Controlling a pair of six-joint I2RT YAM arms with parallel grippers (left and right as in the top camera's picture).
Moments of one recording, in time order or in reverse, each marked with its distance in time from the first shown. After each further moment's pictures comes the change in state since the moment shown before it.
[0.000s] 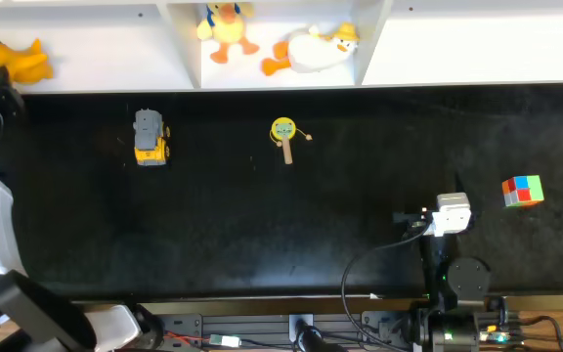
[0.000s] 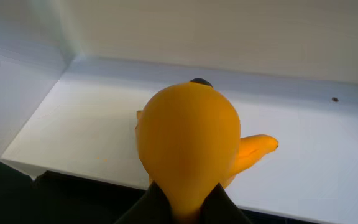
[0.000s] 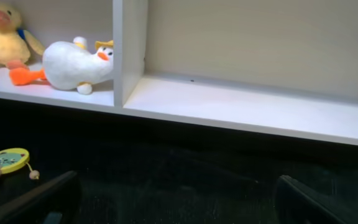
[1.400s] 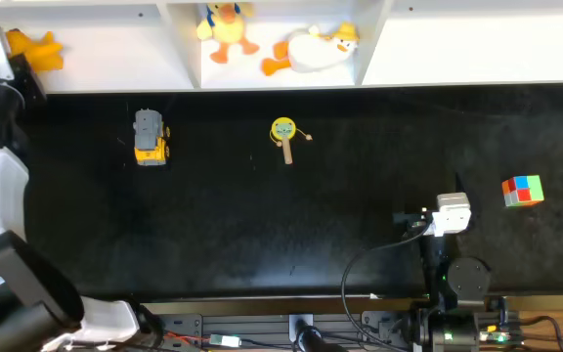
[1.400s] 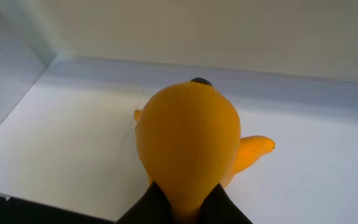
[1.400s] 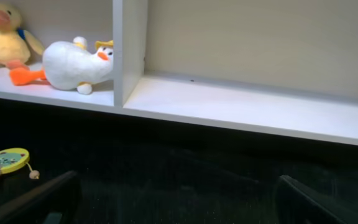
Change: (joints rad) left arm -0.100 0.142 0.027 0.127 -0.117 -0.019; right arm 0.000 0.000 0.000 0.000 0.000 0.000
